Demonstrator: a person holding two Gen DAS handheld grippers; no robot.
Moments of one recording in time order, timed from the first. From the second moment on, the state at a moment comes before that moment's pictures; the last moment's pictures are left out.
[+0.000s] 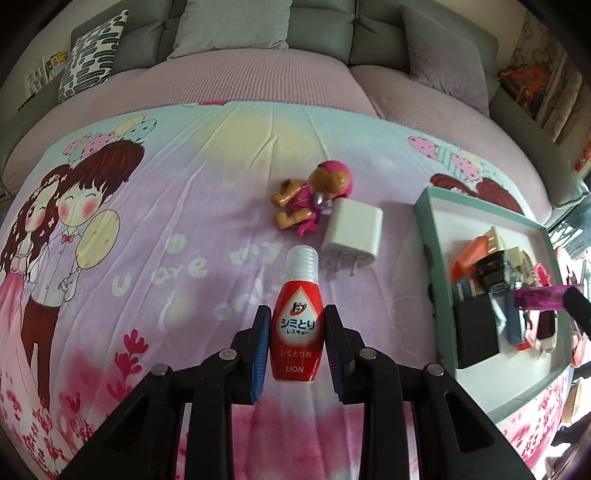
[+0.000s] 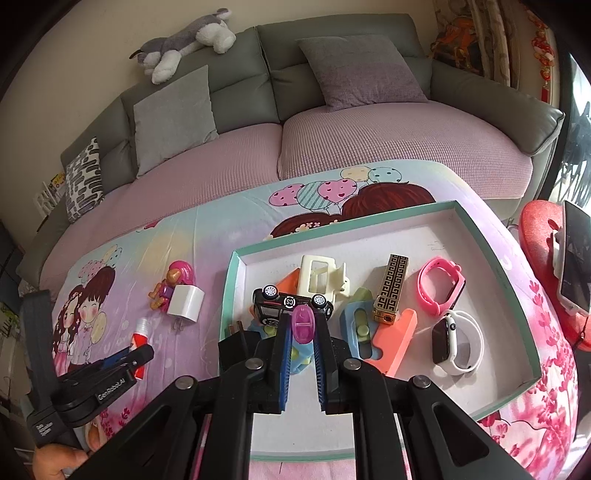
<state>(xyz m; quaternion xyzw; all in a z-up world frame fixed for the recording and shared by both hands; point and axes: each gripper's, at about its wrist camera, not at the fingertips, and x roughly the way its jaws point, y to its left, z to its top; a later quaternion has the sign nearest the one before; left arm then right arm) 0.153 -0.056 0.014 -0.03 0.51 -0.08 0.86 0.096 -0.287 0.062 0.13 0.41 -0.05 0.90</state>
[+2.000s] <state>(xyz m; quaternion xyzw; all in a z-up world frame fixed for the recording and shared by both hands) 0.127 -0.083 0.059 -0.07 0.48 -0.15 0.86 0.099 -0.283 0.054 0.09 0.43 -0.06 0.90</state>
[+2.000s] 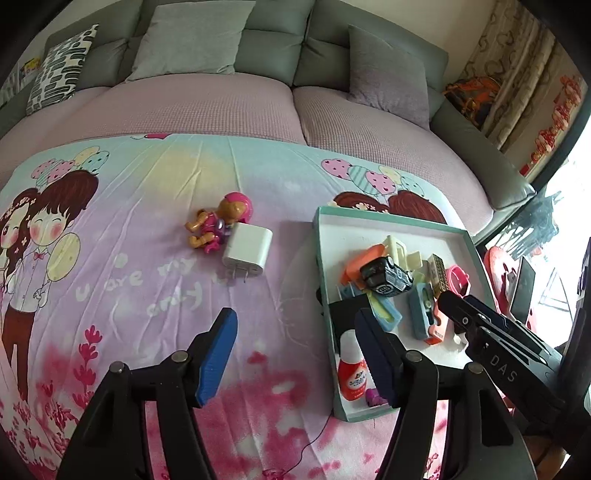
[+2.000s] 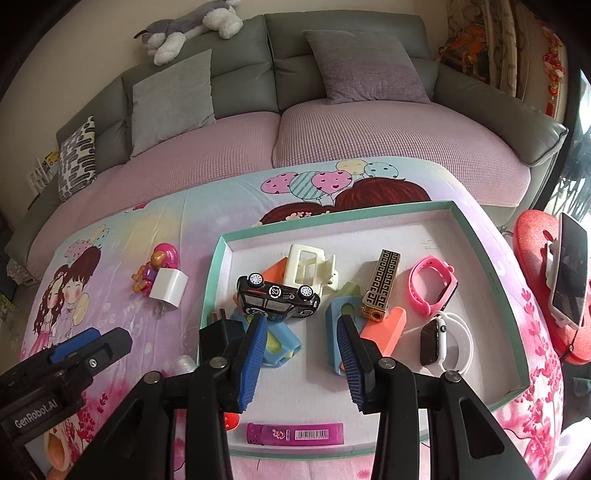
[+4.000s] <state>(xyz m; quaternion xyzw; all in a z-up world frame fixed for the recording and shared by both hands) 0.197 0.042 0.021 -0.17 0.44 0.10 0.87 0.172 -0.162 0.017 0.07 0.39 0.07 0.92</state>
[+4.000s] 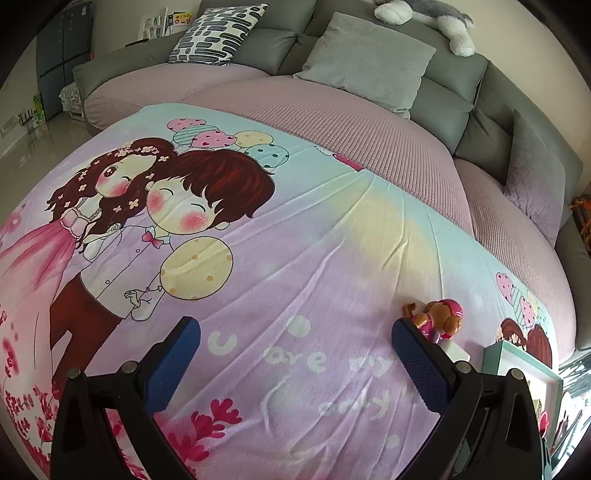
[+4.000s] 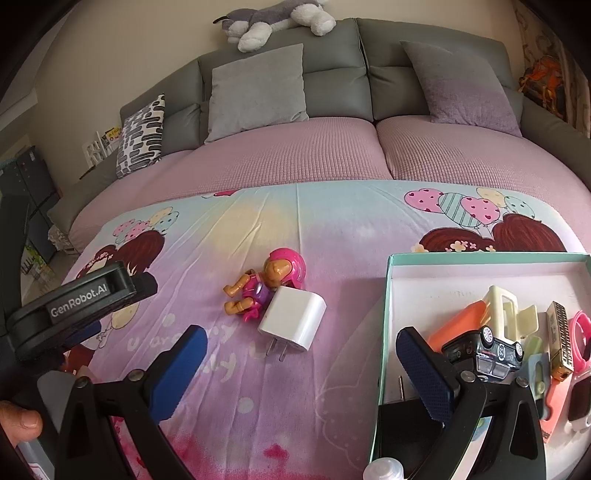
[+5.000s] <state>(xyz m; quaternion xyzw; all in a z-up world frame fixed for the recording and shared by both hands) 0.239 0.026 -0.014 -0.11 0.47 0.03 0.87 0.194 -0.148 -0.002 0.03 0.37 0.03 0.93</state>
